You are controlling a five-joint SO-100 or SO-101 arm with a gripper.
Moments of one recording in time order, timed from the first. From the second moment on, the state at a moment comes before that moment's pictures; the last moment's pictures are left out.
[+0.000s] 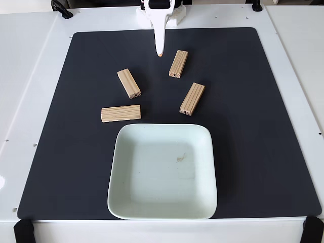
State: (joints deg) arm -9.1 190.0 178.9 47.7 1.4
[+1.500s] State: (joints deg) arm -17.5 98.3 109.8 56.9 -57.7
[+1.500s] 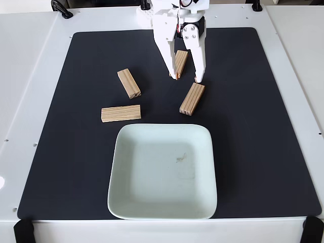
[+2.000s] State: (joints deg) arm -19.4 91.5 108.9 56.3 -56.2
